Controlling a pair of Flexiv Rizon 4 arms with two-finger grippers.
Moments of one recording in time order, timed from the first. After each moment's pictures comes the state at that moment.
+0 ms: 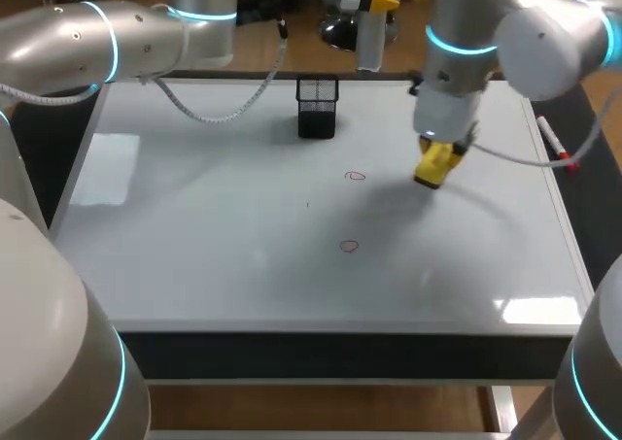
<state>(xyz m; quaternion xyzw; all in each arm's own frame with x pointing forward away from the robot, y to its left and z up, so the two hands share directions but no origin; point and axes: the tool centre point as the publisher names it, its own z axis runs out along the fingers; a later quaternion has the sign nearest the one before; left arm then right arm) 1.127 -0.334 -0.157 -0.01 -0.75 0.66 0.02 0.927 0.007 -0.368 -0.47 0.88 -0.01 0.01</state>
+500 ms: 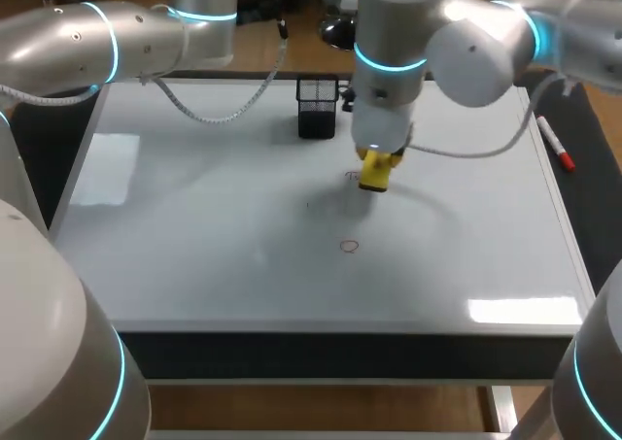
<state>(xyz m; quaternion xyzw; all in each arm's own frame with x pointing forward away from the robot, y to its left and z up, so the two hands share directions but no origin) 1.127 -0.334 -0.157 -0.01 -0.75 0.67 0.02 0.928 0.110 -0.373 -0.59 0.81 -0.03 0.03</state>
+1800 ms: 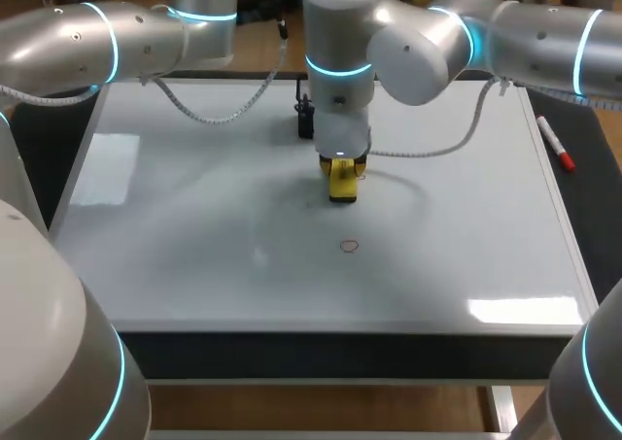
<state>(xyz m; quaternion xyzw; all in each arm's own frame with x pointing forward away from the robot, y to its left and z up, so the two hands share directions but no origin) 1.127 -0.334 -0.157 -0.01 -0.75 0.67 0.02 0.942 0.161 -0.421 -0.66 0.75 -0.01 -0.02</state>
